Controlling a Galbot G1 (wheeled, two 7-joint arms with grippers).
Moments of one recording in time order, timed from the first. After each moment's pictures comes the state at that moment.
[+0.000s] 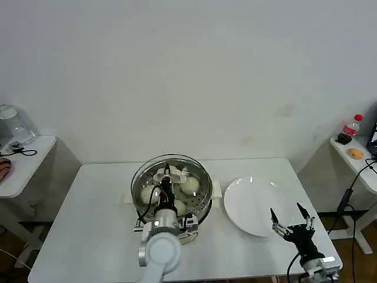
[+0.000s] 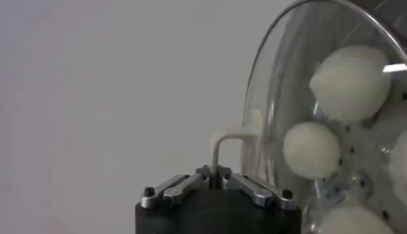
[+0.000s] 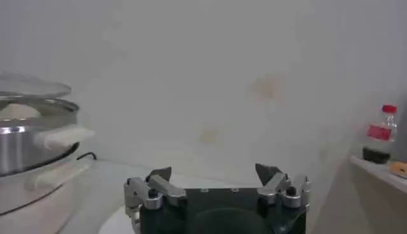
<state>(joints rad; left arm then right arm) 1.16 -1.59 -0.13 -1.91 1.74 0.42 0.29 -1.62 1.39 0.83 2.02 0.14 0.03 -0.26</state>
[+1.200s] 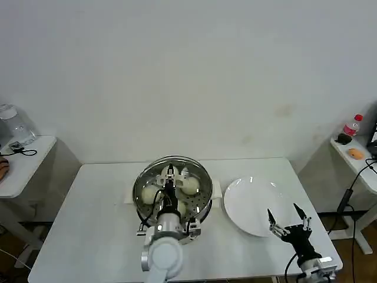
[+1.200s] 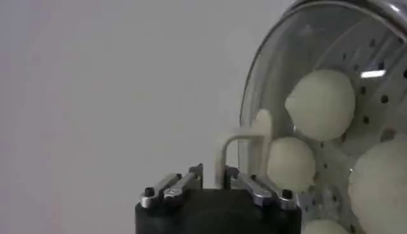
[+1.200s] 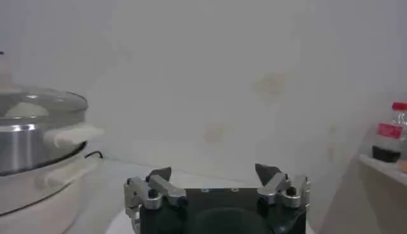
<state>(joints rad) 1.19 -1.60 -0.12 -1.92 1.73 0.41 0.28 -1.62 1.39 0.81 2.01 0.14 0.03 -0.26</state>
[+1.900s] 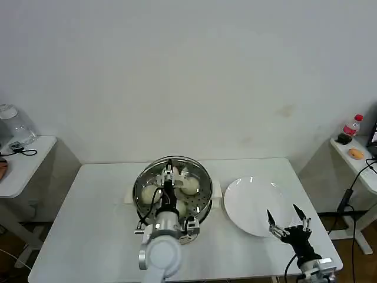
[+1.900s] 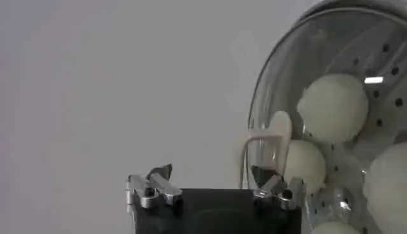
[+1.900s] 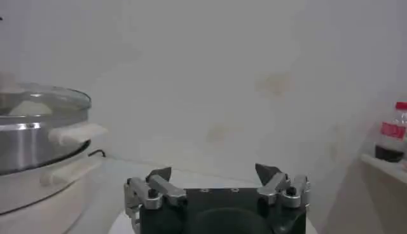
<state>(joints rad) 1.18 -1.60 -0.13 -1.94 1.73 0.39 0.29 -1.62 1.40 0.81 2.02 0.13 0.04 -0.26</state>
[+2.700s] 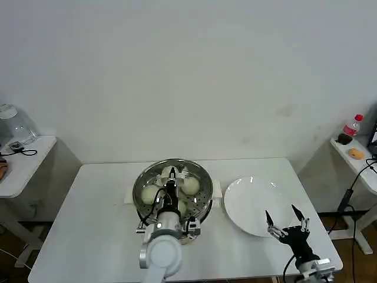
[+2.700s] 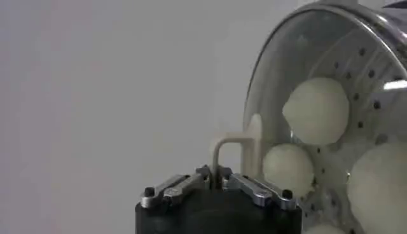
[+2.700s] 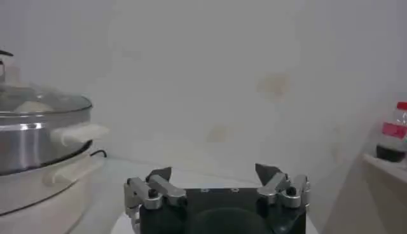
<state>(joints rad) 1.18 -1.61 -0.13 -1.93 1.74 0.36 0.32 -1.63 1.40 0.80 2.02 0.12 0.04 -0.26</state>
